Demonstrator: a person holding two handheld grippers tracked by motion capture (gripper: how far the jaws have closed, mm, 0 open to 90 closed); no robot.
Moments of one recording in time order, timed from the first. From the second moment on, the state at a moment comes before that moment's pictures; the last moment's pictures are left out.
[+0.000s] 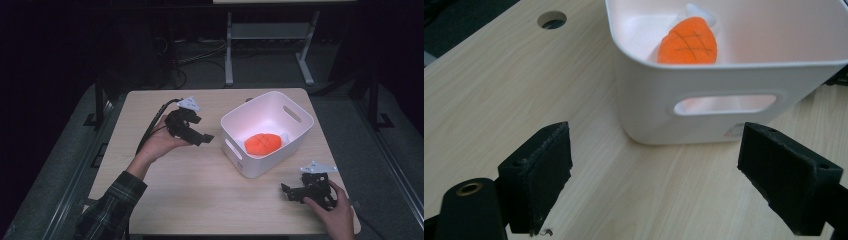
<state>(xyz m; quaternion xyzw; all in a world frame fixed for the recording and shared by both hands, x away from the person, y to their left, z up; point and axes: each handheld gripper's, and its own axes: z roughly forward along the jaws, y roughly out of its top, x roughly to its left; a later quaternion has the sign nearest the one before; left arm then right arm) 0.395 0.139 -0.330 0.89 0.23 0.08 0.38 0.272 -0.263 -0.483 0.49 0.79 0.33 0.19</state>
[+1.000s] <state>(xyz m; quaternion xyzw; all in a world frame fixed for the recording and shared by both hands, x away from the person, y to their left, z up) 0.335 0.227 -0.396 0.87 0.30 0.11 0.37 0.272 -0.263 -0.483 0.49 0.79 0.33 0.19</state>
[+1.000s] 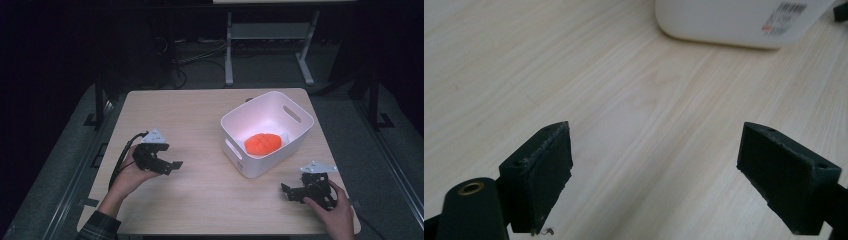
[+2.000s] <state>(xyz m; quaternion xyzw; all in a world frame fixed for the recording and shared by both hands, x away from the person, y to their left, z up) 0.275 0.268 -0.468 0.87 0.34 0.15 0.33 0.272 -0.263 -0.483 0.49 0.79 0.33 0.19</state>
